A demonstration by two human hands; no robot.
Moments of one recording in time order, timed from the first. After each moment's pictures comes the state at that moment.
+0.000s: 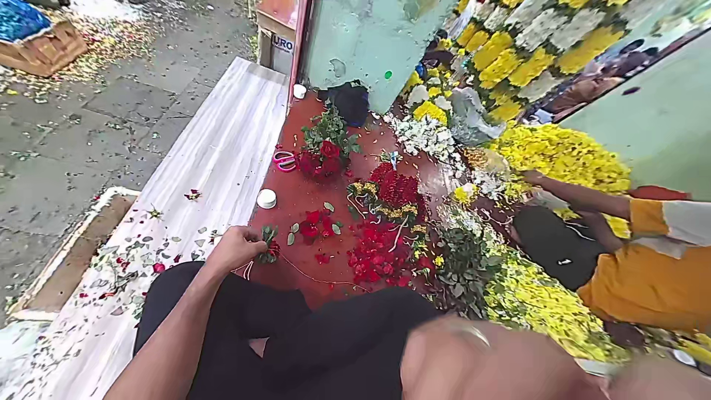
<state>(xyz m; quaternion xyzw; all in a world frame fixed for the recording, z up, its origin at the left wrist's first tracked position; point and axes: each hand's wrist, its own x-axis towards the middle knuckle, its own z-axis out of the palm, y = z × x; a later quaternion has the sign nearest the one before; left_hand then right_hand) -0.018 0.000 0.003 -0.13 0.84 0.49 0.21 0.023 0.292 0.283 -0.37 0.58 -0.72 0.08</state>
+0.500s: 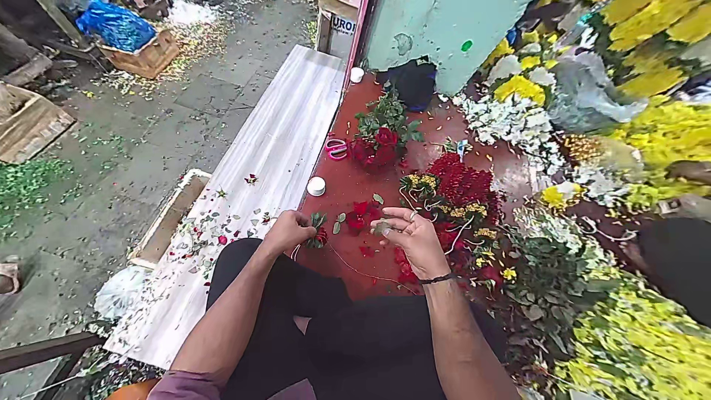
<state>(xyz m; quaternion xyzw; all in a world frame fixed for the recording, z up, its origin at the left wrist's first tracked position) -0.016 -0.003 -0.009 -0.14 0.84 0.48 0.20 -0.088 0.301 0.060 -0.01 0.73 -0.64 0.25</state>
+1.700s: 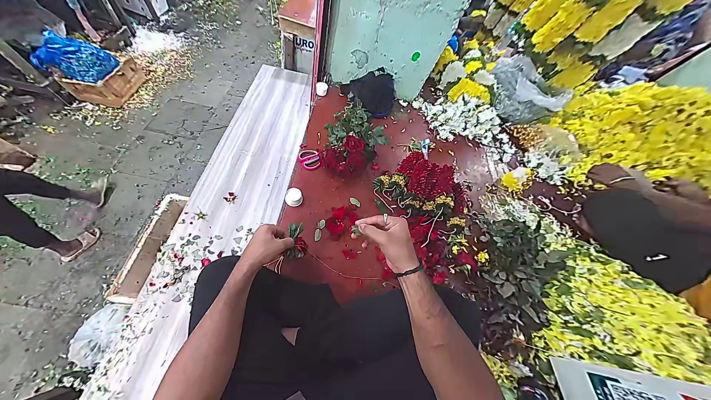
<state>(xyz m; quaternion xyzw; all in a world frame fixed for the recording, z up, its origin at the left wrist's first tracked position) -0.015 -0.002 -0.001 -0.16 0.84 0.48 0.22 -0.085 0.305 0.057 -0.02 0.73 -0.66 0.17</state>
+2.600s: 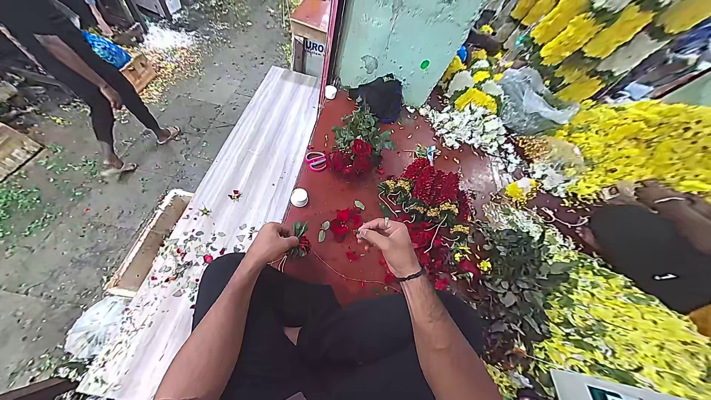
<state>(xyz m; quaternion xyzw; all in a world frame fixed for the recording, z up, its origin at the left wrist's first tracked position) -0.015 -0.005 0.001 -0.17 0.84 0.47 0.21 -0.085 0.302 0.048 -0.06 0.71 -0.67 0.19</state>
